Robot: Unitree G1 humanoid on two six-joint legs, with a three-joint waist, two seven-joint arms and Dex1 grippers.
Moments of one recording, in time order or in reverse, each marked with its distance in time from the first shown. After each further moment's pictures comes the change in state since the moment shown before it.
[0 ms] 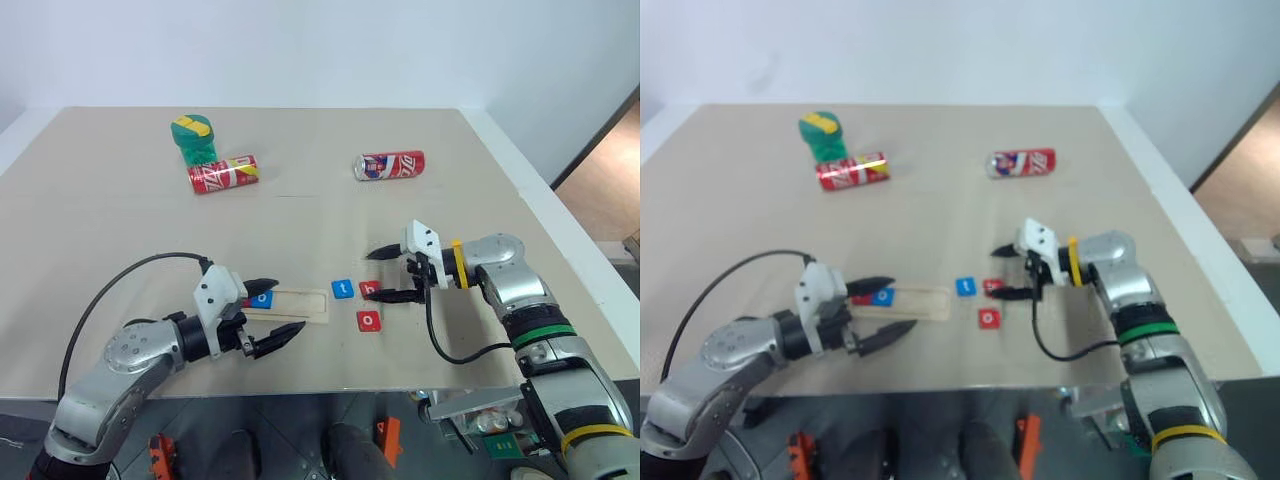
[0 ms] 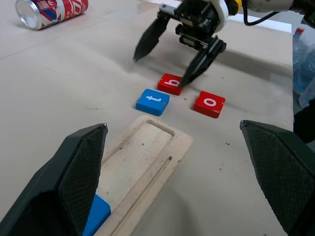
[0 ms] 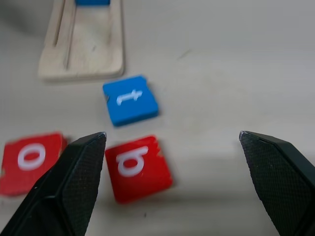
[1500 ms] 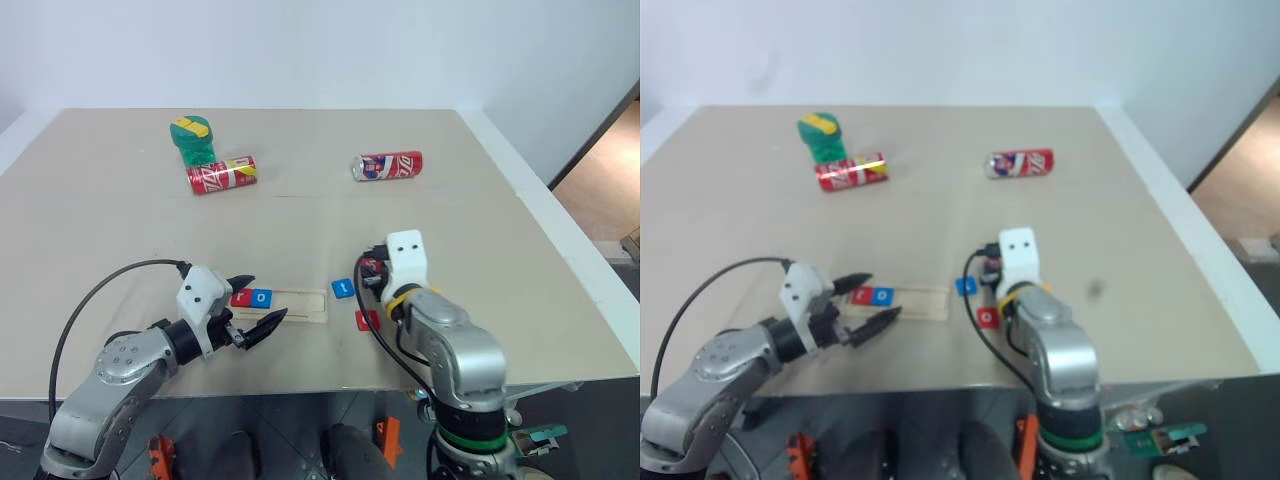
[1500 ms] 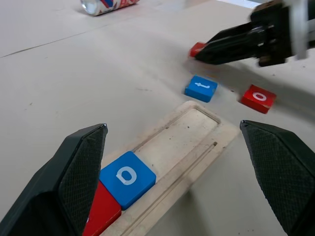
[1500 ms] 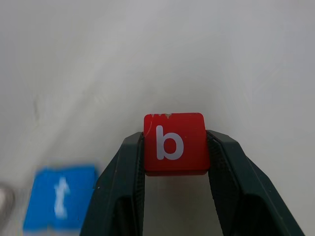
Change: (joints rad) left arm 0.046 -0.047 0.054 -0.004 0.048 0.013 0.108; right arm 0.453 0.545 -0.199 -1.193 -0.126 1.264 -1.249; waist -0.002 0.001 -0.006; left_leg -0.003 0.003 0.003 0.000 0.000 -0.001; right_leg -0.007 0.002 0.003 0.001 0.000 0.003
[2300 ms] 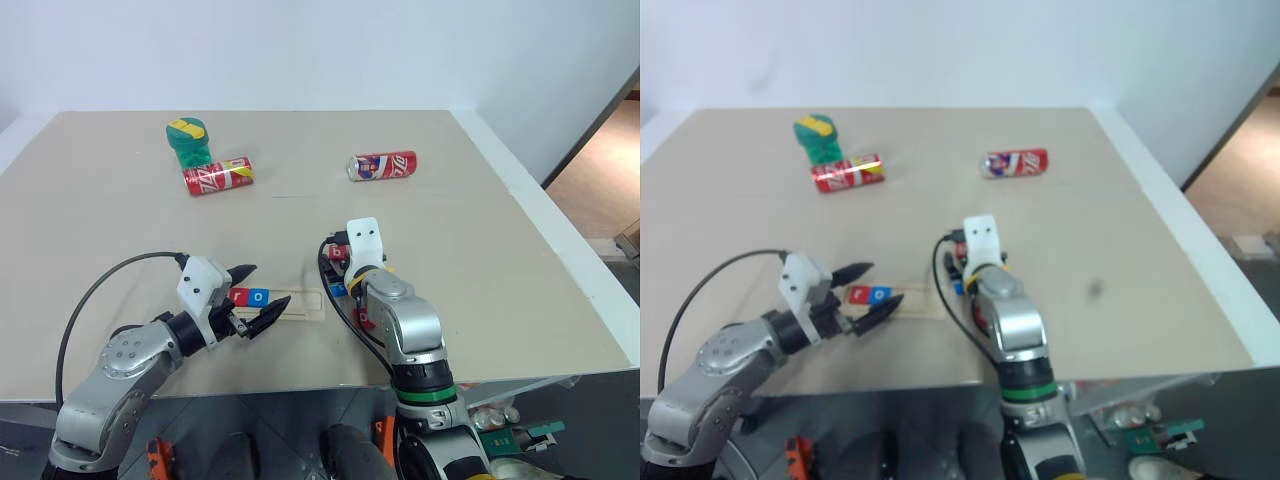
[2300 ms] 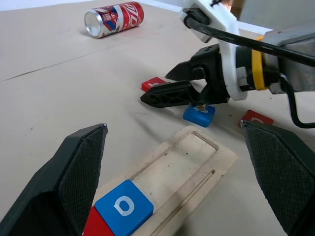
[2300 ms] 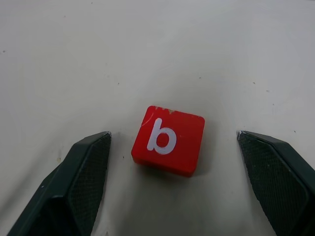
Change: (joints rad) left arm -0.014 -0.052 0.019 -0.006 -0.012 0.000 0.032; right arm -0.251 0.166 0.013 0.554 -0.089 -0.336 -0.053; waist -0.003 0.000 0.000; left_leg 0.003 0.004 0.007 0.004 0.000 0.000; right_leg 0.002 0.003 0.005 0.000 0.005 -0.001
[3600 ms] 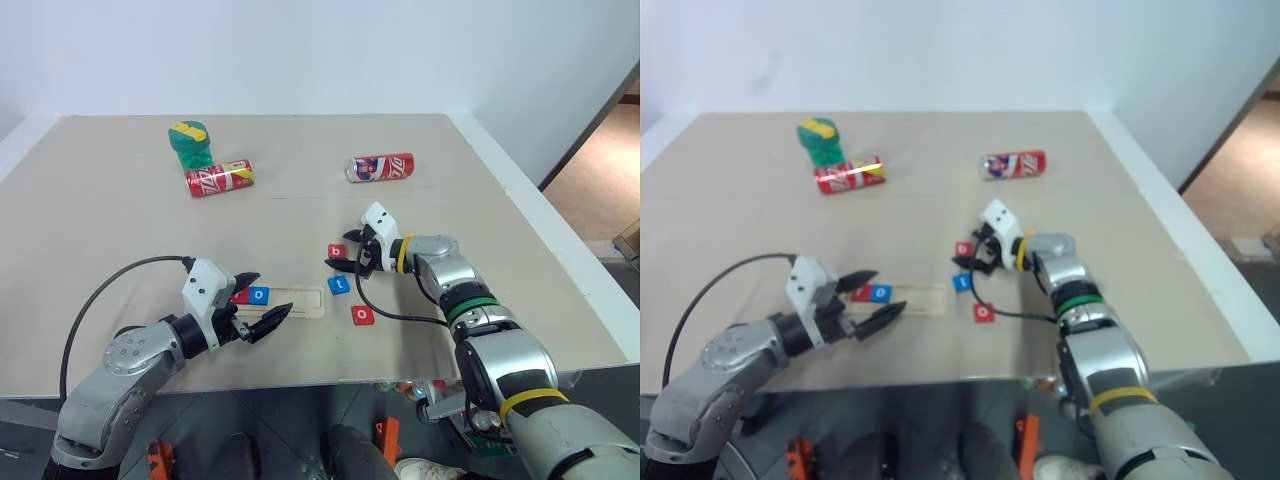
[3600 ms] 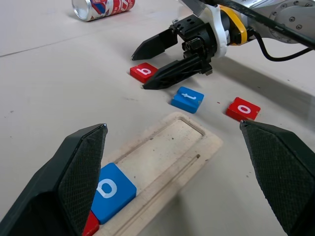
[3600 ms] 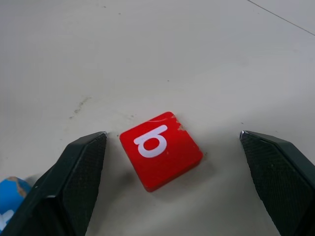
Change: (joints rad) left arm -0.013 -0.006 0.000 0.008 -0.012 0.084 -0.023; right arm -0.428 -0.412 0.078 1.093 0.077 -0.903 0.908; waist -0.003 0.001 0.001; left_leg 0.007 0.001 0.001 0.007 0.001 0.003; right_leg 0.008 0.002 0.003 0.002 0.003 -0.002
